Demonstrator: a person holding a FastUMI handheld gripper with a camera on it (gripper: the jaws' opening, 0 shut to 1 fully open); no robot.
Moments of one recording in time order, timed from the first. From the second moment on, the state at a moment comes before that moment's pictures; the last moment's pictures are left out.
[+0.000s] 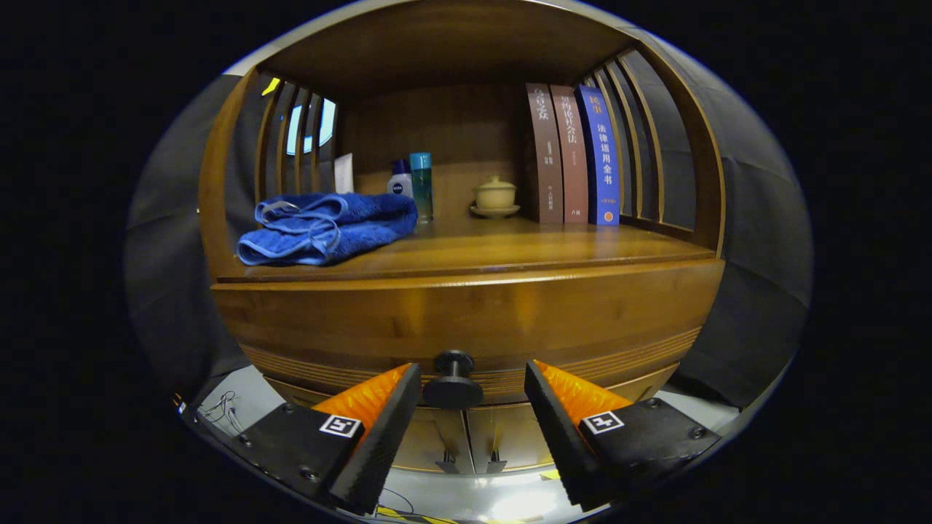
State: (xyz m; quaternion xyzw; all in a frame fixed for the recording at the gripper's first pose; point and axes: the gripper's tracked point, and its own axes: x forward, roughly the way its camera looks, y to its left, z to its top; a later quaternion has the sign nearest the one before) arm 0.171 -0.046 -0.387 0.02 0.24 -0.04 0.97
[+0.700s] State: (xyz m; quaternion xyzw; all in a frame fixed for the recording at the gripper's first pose) arm 0.174 -0.033 -0.400 -0.02 0.26 -0.03 0.96
